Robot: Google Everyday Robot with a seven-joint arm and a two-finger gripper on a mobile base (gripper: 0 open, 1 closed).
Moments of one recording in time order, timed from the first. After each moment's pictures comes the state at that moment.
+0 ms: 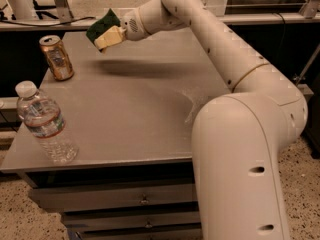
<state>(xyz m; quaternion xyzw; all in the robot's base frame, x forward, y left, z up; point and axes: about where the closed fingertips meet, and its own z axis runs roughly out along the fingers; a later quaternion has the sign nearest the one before) 0.760 0.154 0.900 -0.43 0.74 0.39 0.34</state>
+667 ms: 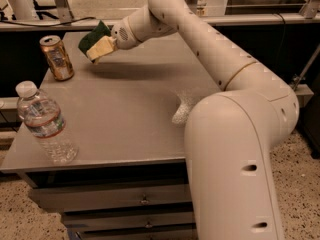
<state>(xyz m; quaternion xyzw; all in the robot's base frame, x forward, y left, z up) 0.744 0.182 0.872 -0.44 0.75 0.39 0.30</state>
